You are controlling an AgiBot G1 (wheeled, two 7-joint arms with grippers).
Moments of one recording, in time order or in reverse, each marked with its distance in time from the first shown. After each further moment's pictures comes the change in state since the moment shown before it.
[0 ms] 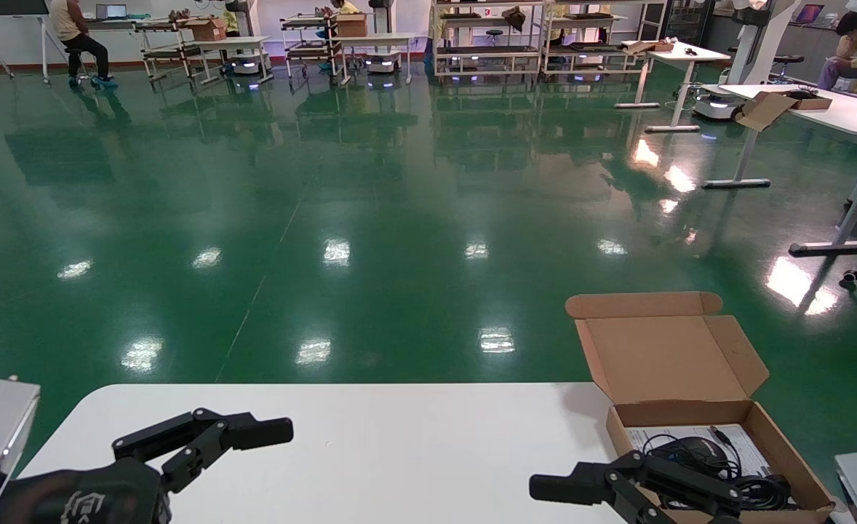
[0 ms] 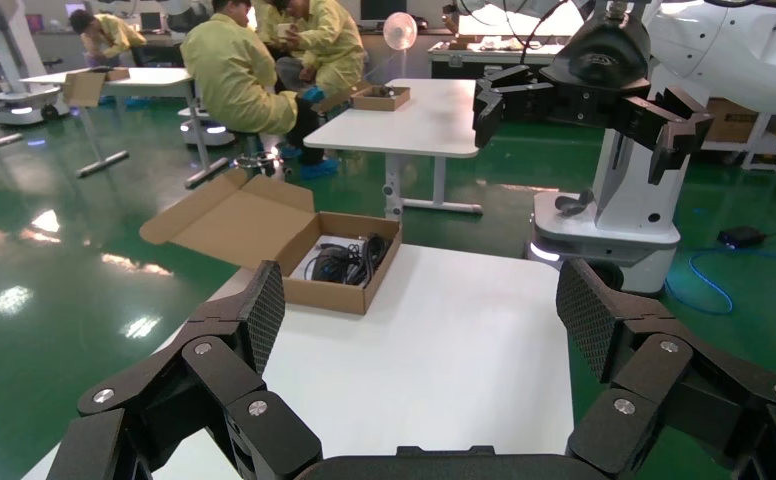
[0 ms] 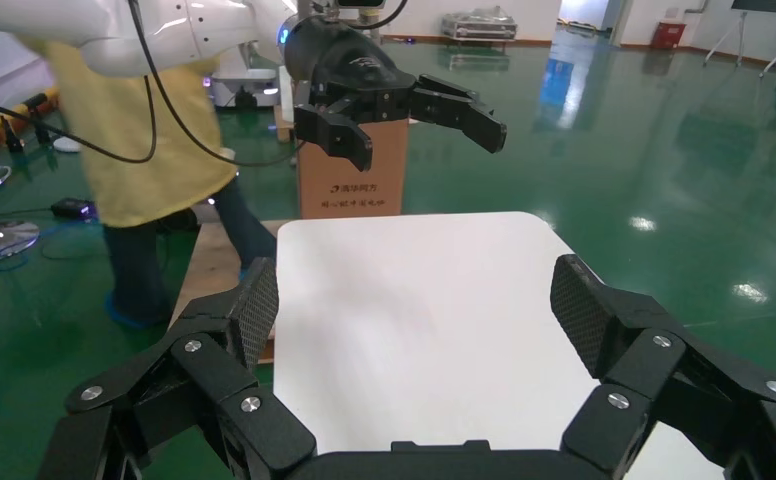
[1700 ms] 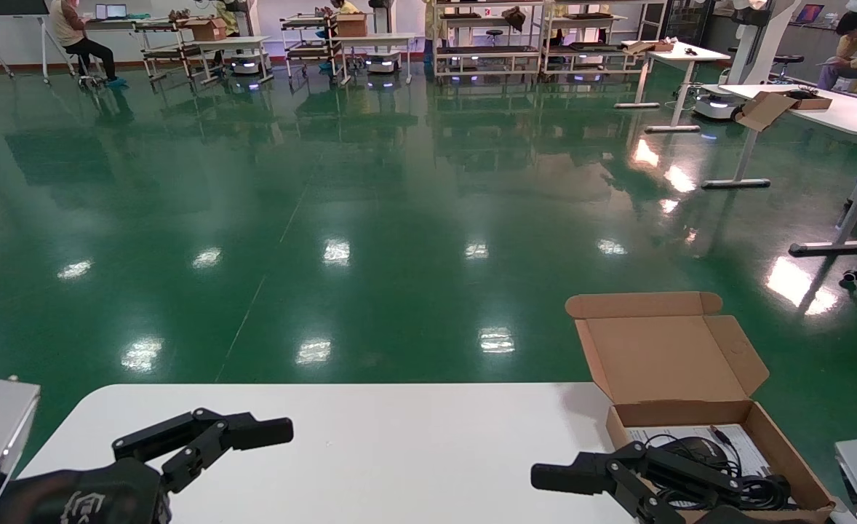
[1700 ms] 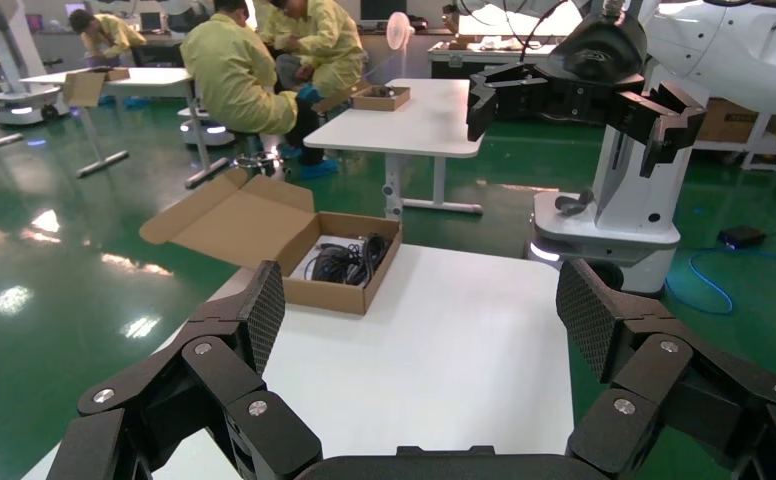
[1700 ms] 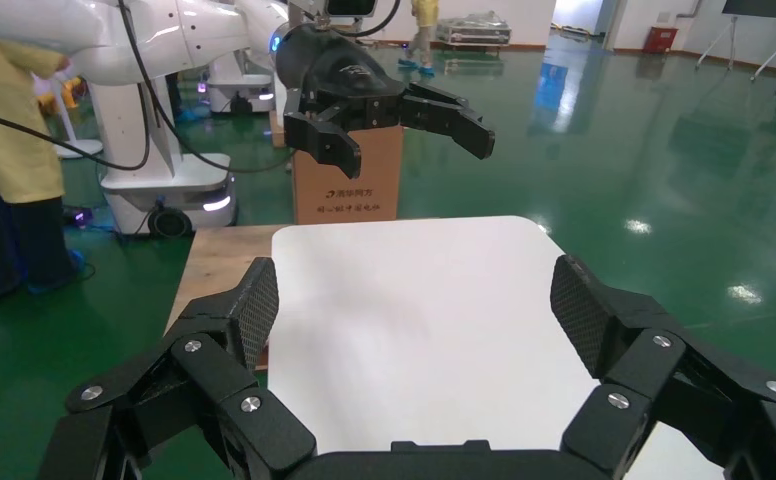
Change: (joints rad) left arm 0.000 0.000 0.000 0.000 0.000 0.000 0.000; right arm 0.007 -0.003 -0.006 -0.013 0.007 0.007 -0.003
